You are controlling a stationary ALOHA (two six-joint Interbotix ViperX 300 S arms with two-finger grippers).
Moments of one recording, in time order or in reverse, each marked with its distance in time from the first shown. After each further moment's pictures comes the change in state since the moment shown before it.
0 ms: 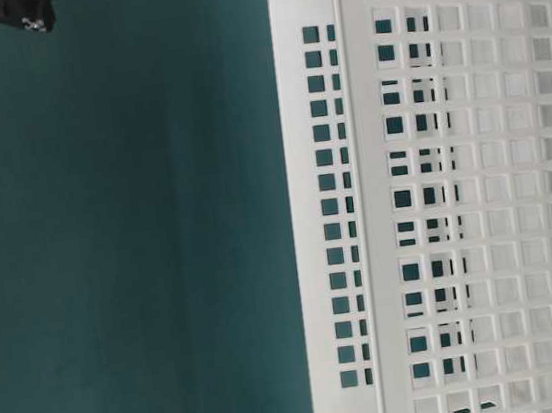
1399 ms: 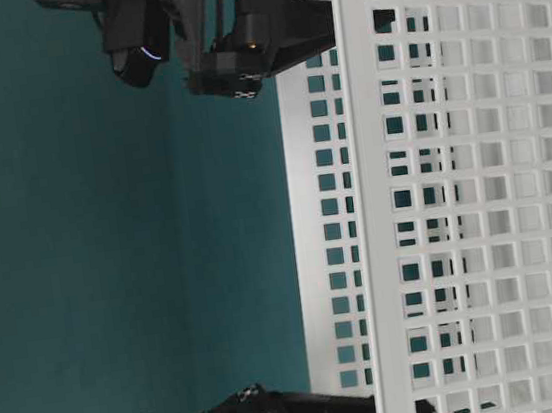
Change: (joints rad) left arm 0.052 0.273 0.106 0.000 -0.287 -0.005; right arm 0.040 0.296 0.041 -0.005 -0.227 0.169
